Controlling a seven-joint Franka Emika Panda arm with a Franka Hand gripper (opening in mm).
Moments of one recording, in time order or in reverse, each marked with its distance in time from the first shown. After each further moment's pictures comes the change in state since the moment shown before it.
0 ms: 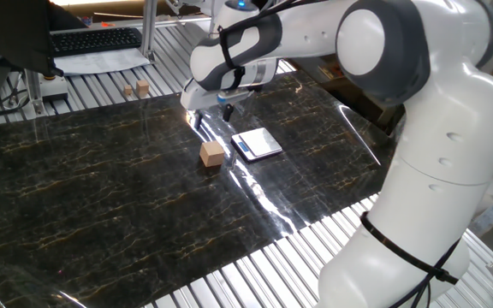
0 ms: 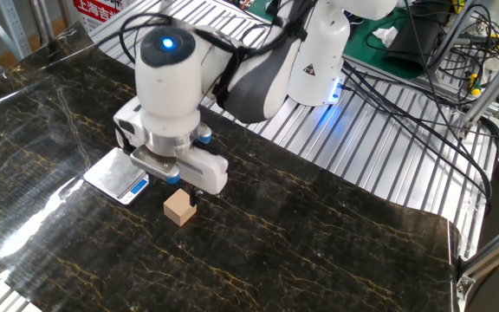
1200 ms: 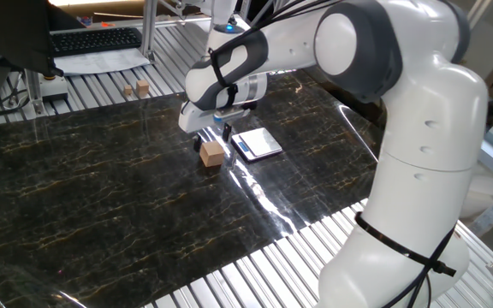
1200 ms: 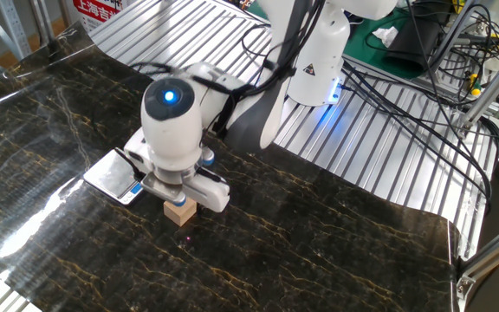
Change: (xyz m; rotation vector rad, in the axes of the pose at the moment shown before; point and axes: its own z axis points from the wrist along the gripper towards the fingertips) arm 0.018 0.005 0.064 0.015 0.106 -0.010
